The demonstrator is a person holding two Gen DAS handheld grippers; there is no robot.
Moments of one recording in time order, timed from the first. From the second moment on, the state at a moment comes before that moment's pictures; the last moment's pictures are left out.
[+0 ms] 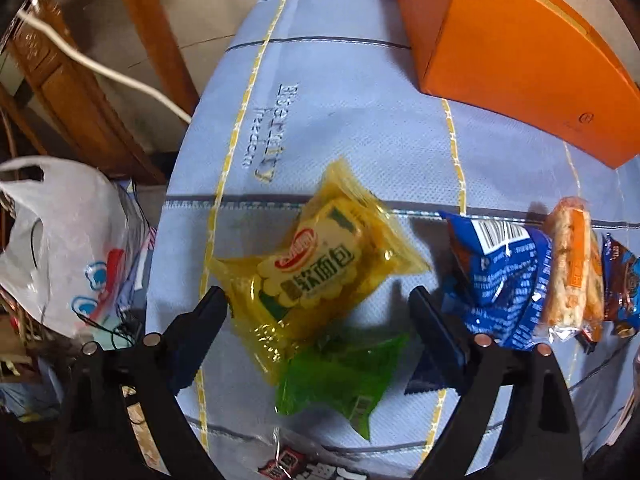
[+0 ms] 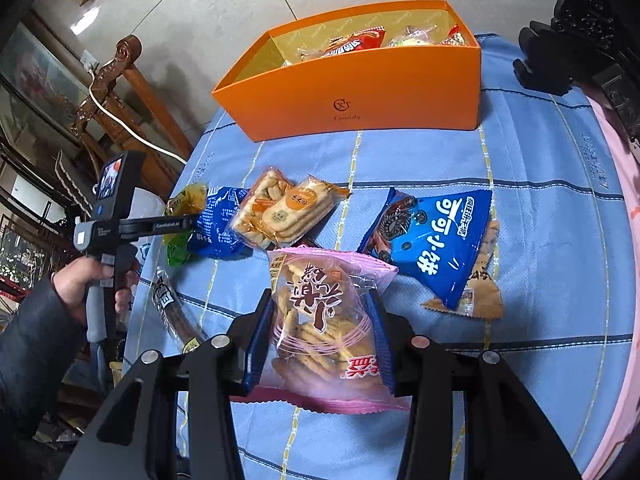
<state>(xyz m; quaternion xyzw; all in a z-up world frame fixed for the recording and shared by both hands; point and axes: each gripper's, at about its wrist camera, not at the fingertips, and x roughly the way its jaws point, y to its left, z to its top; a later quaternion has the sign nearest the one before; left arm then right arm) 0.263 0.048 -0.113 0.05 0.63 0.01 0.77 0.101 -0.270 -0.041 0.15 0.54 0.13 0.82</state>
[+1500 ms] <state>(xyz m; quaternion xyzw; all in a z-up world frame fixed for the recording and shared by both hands) 0.187 0.018 -0.035 0.00 0.56 -0.10 0.82 0.090 -0.256 -0.068 0.14 0.56 0.08 0.81</state>
